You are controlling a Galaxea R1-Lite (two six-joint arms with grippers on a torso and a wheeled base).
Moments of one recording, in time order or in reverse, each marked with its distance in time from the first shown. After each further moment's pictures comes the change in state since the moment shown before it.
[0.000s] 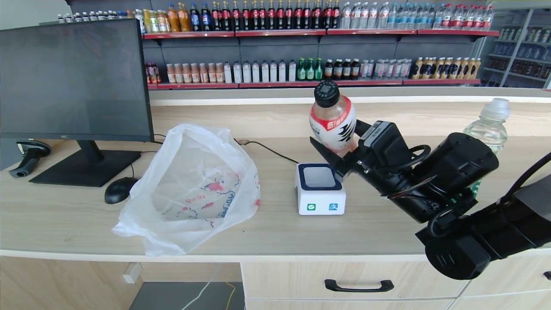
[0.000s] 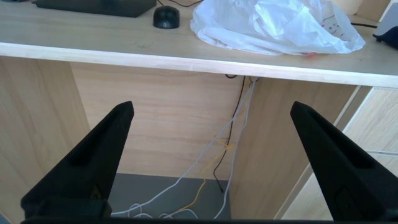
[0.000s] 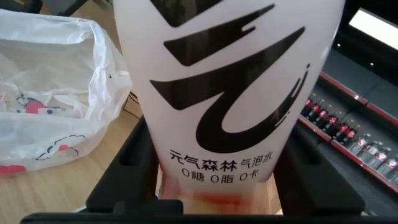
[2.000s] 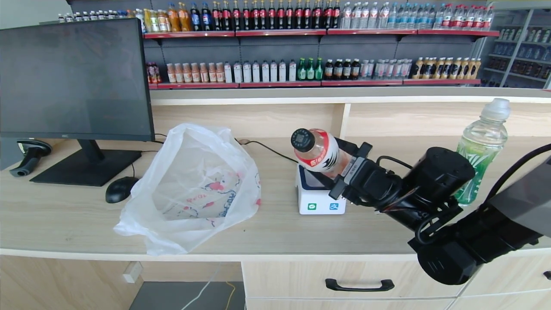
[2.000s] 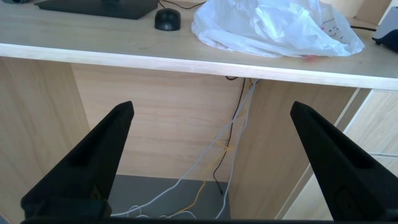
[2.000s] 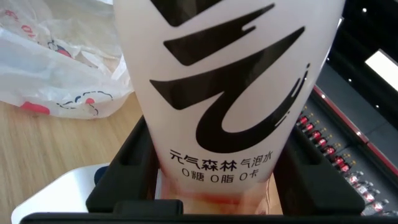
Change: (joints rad) left arm 0.000 0.000 0.000 -0.009 0.000 -0.003; right arm -0.024 0.065 0.030 0.000 0.116 -0.208
